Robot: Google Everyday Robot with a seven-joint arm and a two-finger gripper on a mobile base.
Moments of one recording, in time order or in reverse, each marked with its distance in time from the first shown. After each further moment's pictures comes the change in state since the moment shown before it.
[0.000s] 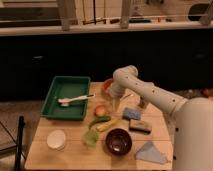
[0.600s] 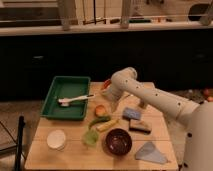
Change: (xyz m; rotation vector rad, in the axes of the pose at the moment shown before) arm -0.036 0.014 -0.024 0.085 -0.010 -0.377
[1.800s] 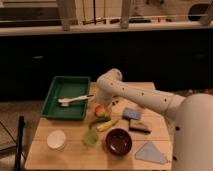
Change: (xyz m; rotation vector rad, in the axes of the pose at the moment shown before) arm -0.053 -0.001 0.025 -0.157 -0.012 -0.391
